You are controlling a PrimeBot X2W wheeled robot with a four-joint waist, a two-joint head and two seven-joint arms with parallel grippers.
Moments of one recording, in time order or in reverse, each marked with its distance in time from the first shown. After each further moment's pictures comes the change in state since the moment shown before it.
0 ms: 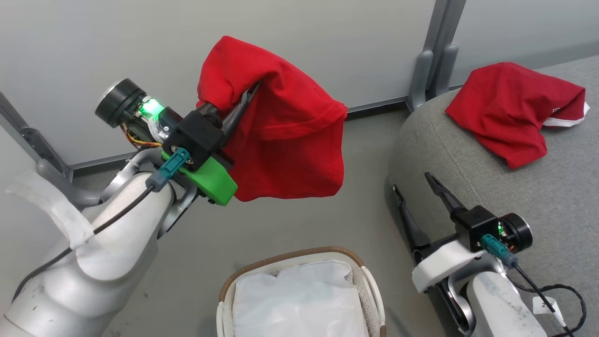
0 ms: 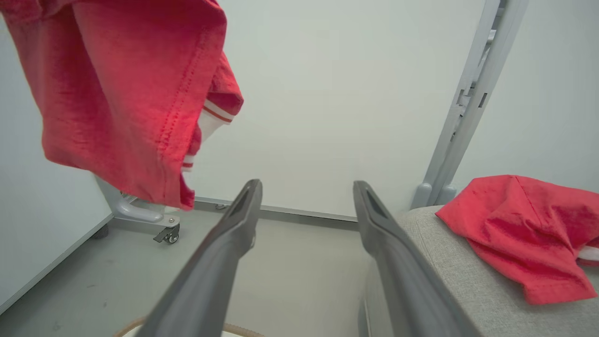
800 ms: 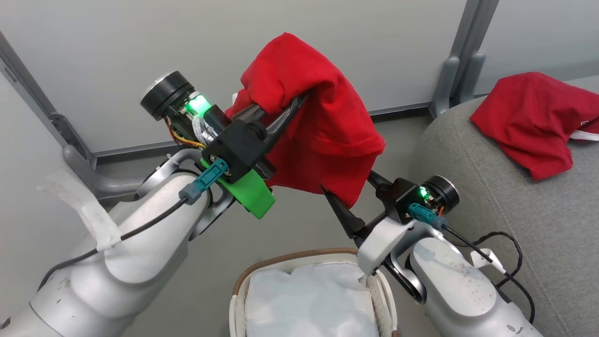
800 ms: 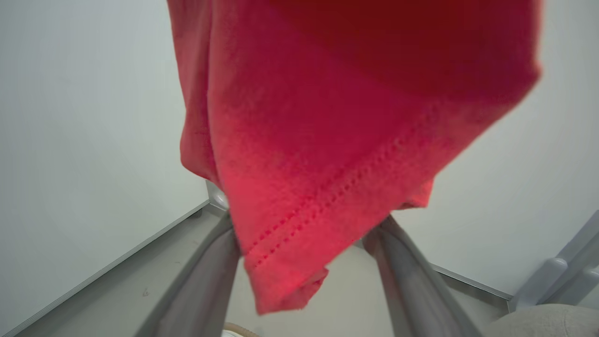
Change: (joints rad) left arm -0.052 -0.038 -0.103 -0.078 -0.035 -0.001 -0.017; right arm -0.263 -0.007 0.358 0.193 0.152 0.000 0.000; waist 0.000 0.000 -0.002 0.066
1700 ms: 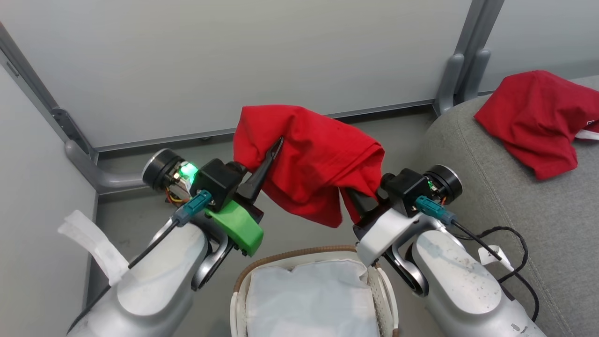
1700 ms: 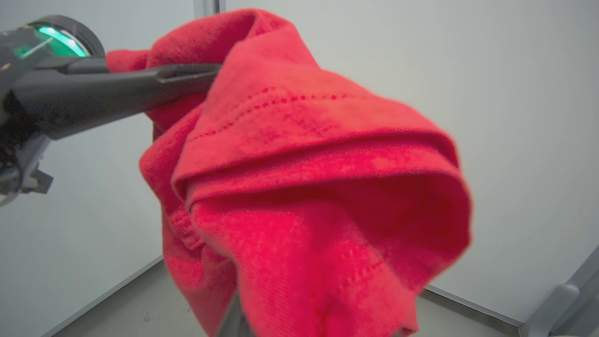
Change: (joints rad) left arm 0.187 -0.039 0.025 0.144 -0.160 0.044 -0.027; right arm -0.005 0.004 -0.020 -0.071 0.004 0.000 0.000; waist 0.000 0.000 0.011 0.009
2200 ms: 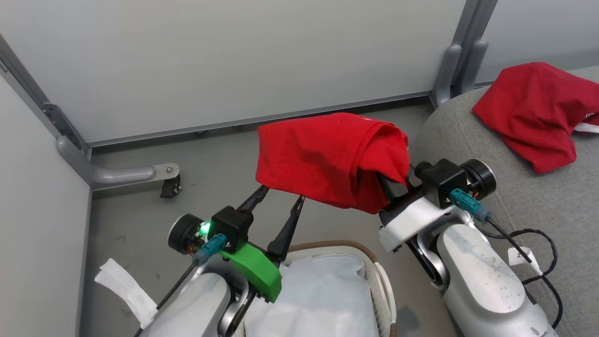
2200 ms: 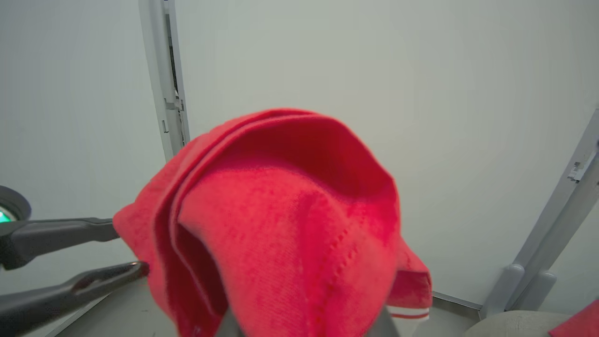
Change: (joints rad) left arm 0.192 -0.132 0.076 0.103 -0.028 0.012 -0.013; right arm 0.049 0.002 -0.155 -0.075 -0.058 0.000 0.000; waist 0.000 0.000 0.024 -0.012
